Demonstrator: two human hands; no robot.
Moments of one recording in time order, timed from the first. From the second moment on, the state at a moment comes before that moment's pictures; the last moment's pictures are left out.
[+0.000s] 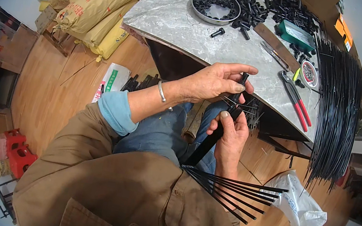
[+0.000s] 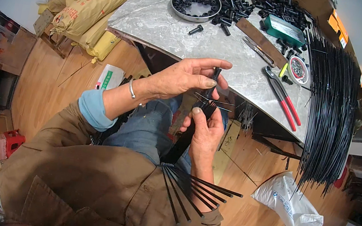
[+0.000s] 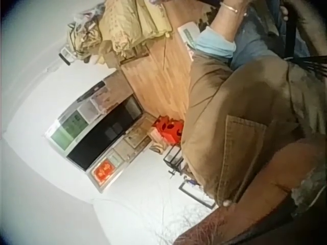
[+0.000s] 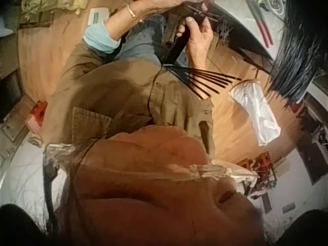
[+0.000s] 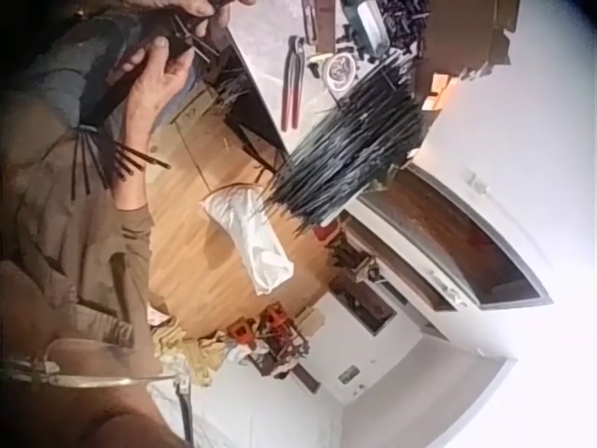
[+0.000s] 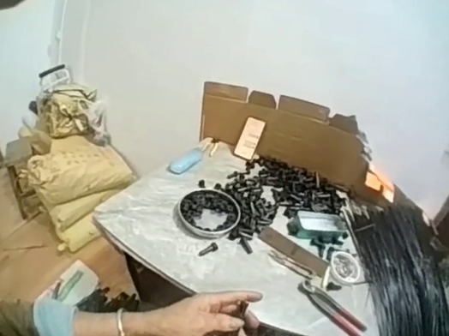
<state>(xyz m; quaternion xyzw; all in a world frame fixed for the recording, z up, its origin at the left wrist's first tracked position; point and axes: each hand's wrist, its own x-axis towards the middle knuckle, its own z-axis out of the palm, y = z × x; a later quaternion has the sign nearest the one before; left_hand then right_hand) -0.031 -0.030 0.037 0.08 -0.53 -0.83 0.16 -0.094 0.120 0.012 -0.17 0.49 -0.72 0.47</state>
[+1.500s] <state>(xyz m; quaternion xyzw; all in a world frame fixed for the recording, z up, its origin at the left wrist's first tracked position) -0.005 0.010 0.034 0.21 -0.55 -0.79 0.17 -0.112 0.135 0.024 -0.29 0.61 -0.63 0.38</state>
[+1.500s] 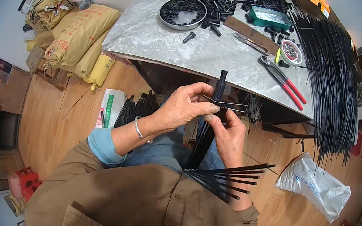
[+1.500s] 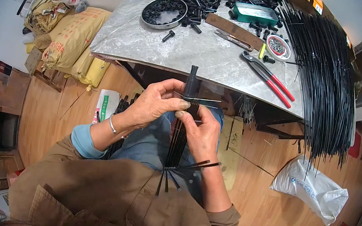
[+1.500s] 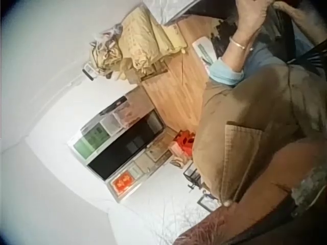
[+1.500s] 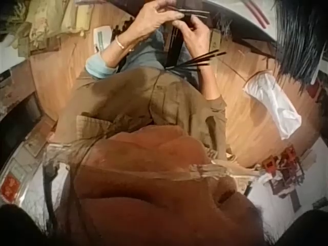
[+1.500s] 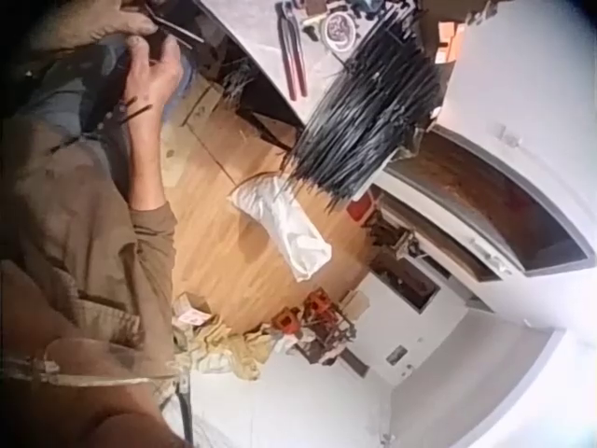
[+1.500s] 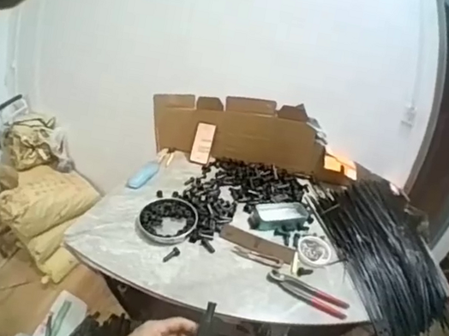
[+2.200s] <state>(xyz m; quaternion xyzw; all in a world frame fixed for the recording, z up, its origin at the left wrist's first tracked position) -0.009 0.009 0.011 0.09 -0.51 -0.84 0.16 -0.153 0.127 -0.026 -0.25 0.38 -0.60 0.66</state>
